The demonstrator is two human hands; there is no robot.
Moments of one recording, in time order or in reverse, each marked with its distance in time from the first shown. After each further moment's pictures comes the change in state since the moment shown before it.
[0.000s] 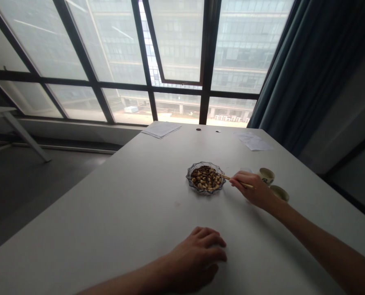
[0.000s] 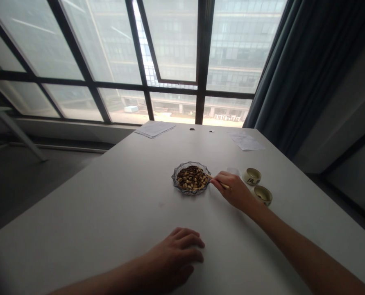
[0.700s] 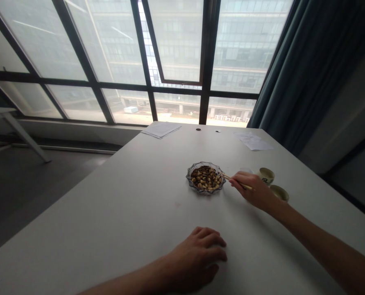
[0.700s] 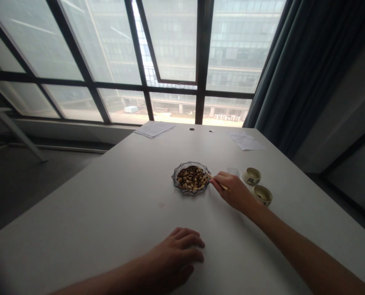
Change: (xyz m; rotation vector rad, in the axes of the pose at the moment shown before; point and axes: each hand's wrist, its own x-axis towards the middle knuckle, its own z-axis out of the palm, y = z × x) left_hand 0.000 -0.001 0.000 0.029 0.000 0.003; right_hand 0.001 -0.006 0.000 -0.040 -0.007 -0.015
